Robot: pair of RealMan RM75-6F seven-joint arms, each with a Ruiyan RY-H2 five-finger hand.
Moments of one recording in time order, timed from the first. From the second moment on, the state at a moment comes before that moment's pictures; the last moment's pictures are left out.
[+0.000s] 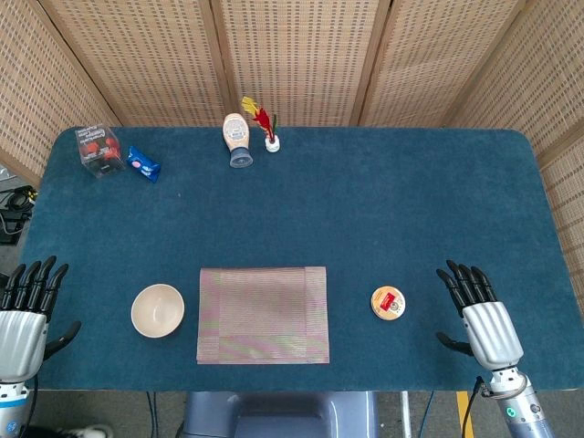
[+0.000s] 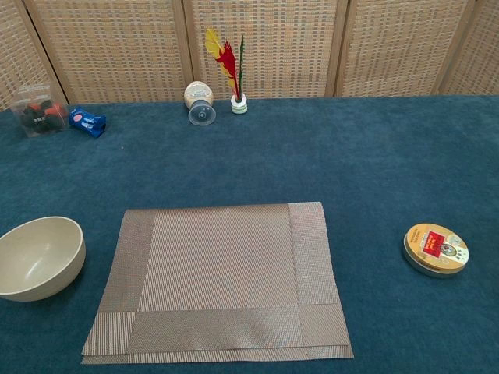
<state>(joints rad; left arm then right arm) -0.02 -1.27 -0.02 -1.56 1.70 1.70 0.24 0.14 -1.23 0.01 -1.65 -1.64 1.47 -0.07</state>
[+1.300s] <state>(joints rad) -0.04 -1.28 0.01 -1.56 1.71 1.62 0.26 0.14 -1.24 0.01 -1.64 -1.67 1.51 -0.03</state>
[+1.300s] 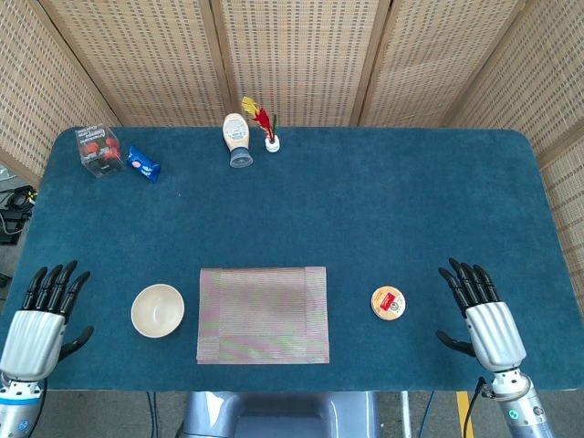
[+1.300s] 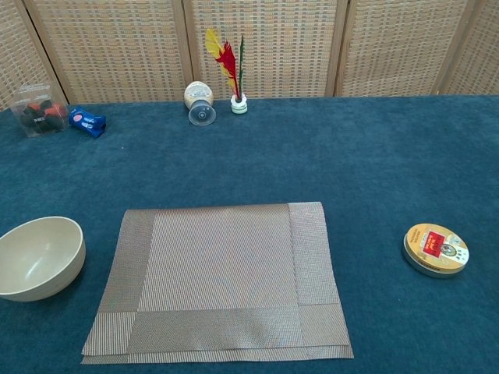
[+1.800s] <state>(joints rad) -0.07 -1.36 0.04 -1.45 1.69 1.50 0.28 0.14 -1.23 0.01 -1.64 -1.67 1.51 -0.02</state>
